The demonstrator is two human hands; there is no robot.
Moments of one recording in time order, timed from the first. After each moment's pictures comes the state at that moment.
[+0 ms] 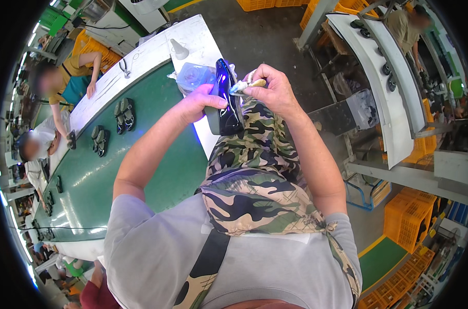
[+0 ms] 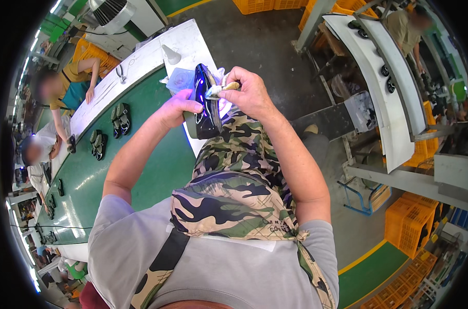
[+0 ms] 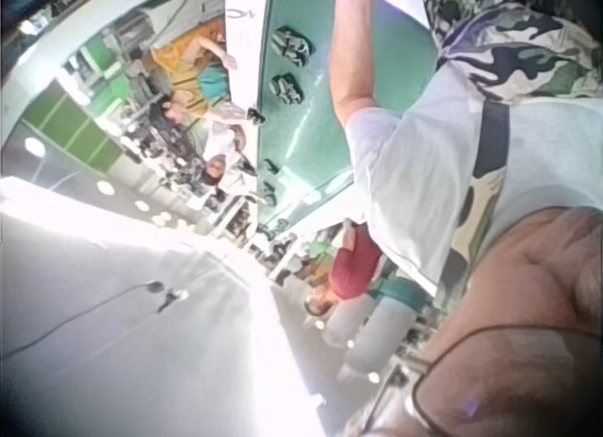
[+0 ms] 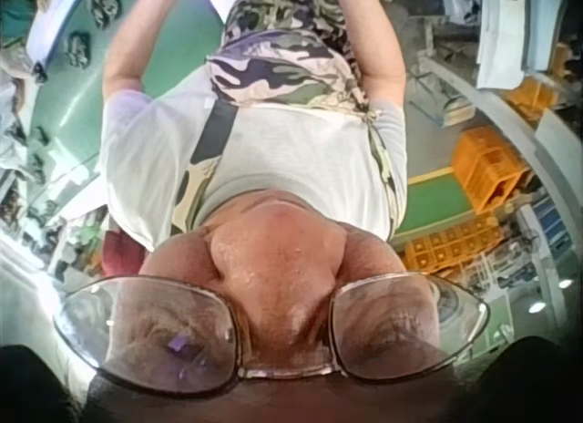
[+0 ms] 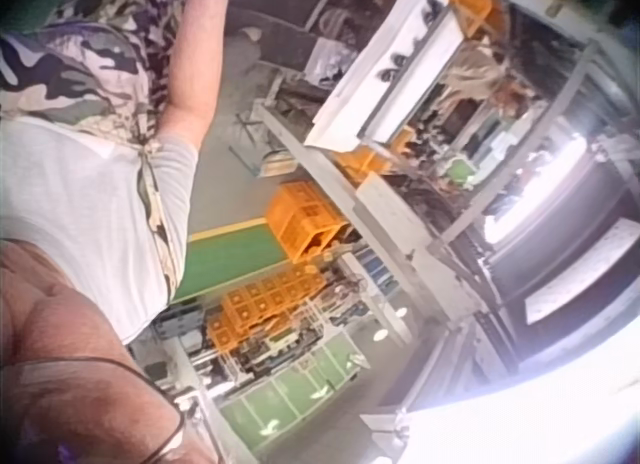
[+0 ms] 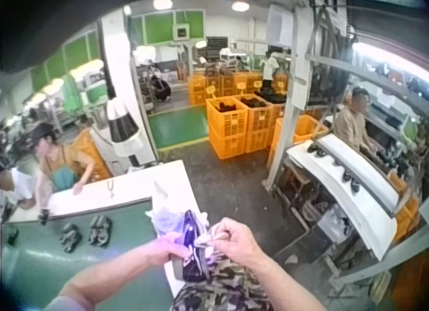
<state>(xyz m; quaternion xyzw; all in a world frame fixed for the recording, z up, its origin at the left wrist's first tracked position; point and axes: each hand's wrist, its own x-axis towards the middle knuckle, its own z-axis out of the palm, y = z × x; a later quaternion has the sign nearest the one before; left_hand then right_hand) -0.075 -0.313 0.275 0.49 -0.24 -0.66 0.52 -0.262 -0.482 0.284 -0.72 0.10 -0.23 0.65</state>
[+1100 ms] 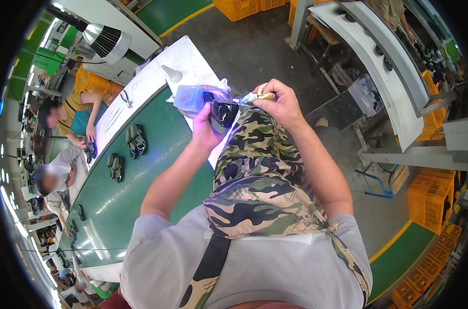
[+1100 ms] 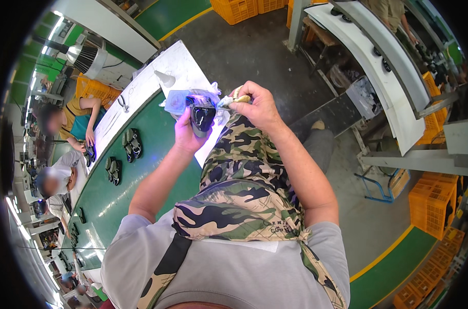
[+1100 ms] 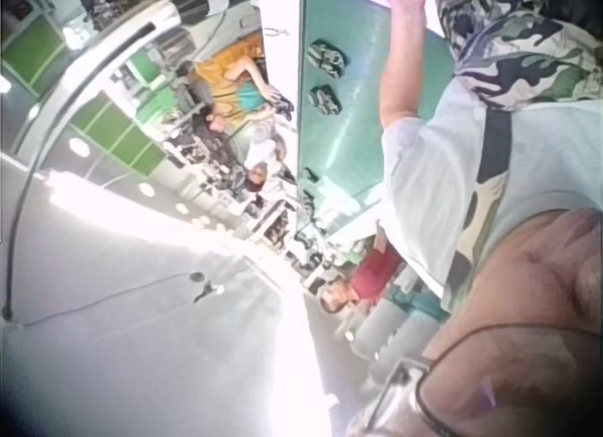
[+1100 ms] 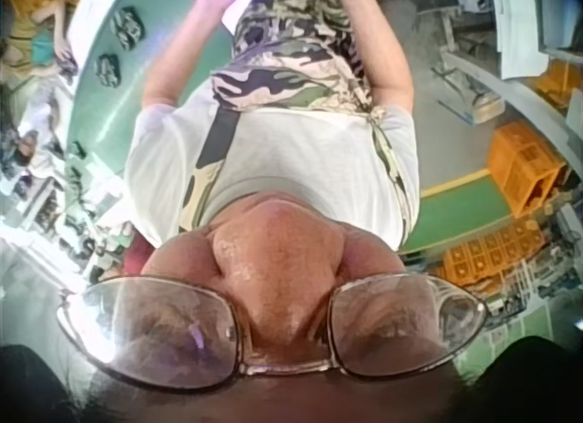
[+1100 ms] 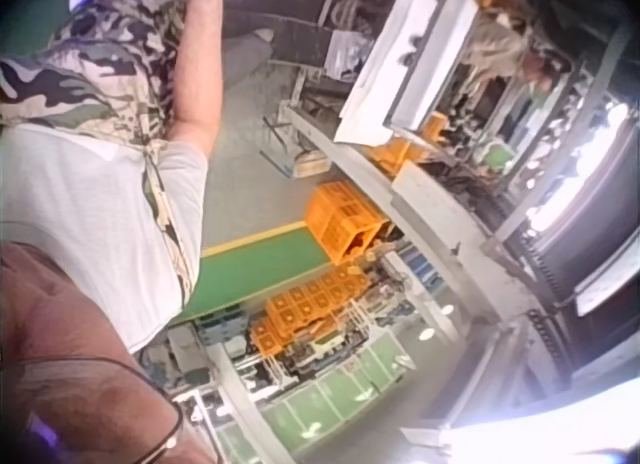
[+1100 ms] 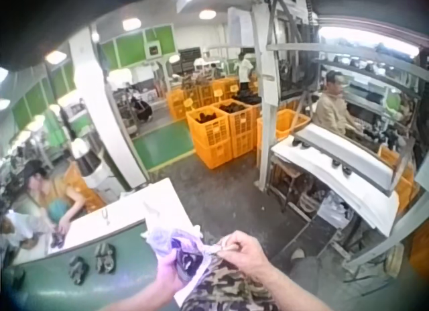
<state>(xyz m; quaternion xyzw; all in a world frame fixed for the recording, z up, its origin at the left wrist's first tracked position) -0.130 -0.325 0.233 0.21 -0.03 -0.63 0.74 -0.311 -0.485 0.263 -0.64 0.07 -0.35 0.67</state>
